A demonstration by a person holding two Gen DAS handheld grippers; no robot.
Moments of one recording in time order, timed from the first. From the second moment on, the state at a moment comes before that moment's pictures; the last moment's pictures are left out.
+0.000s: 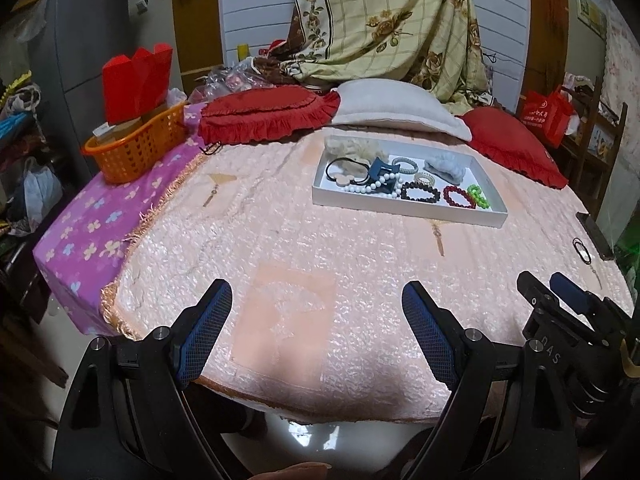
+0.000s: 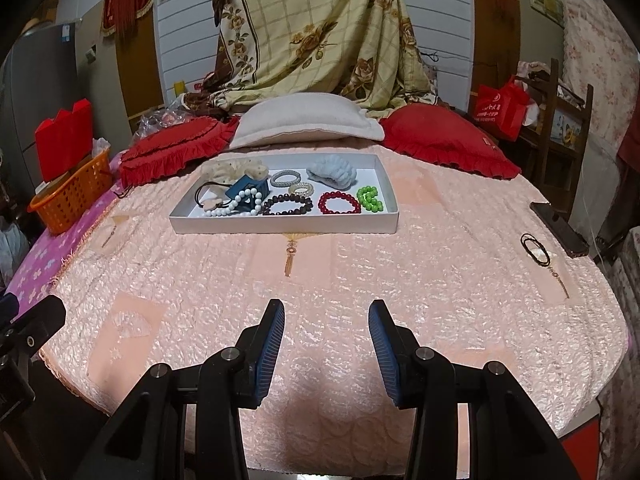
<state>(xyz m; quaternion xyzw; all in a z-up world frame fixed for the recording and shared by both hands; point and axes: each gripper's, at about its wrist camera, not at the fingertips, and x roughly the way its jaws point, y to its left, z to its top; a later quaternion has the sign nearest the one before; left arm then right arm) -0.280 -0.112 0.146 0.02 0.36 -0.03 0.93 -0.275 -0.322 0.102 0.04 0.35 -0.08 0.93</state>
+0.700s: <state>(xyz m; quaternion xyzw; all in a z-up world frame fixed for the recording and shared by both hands) -0.274 -0.111 0.135 0.01 0.38 -0.04 0.92 -0.270 -0.320 0.097 0.03 0.35 -0.08 0.93</state>
